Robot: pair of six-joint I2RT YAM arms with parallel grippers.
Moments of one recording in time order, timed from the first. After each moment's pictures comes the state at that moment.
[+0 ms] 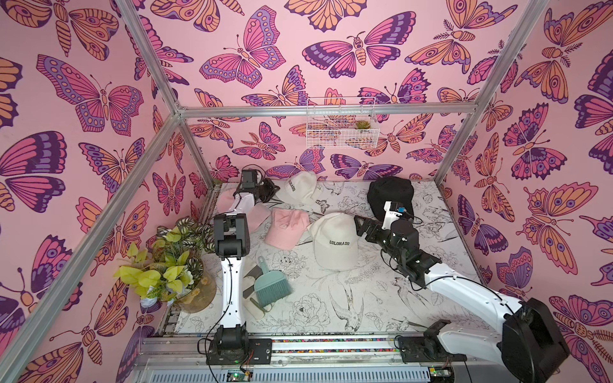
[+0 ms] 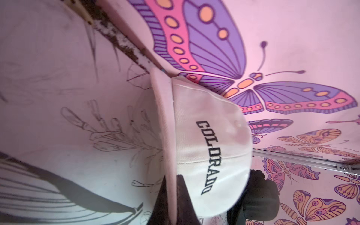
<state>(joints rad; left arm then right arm) 0.02 2.57 2.16 -0.22 0.59 -0.84 0.51 1.21 0.68 0.26 0.09 0.70</state>
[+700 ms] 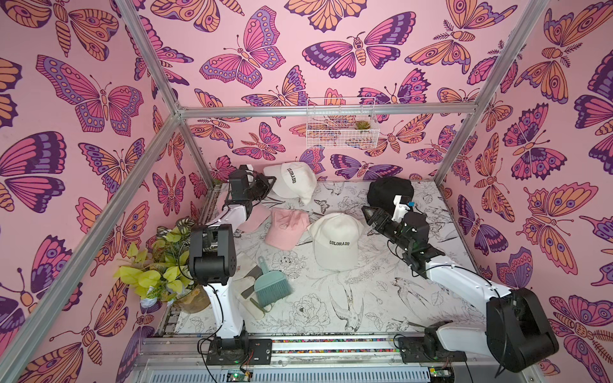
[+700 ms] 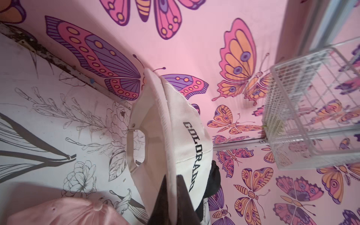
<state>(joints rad) 0.02 1.98 1.40 0.34 0.61 -0.98 0.34 1.30 0.69 0.40 -0.19 0.86</state>
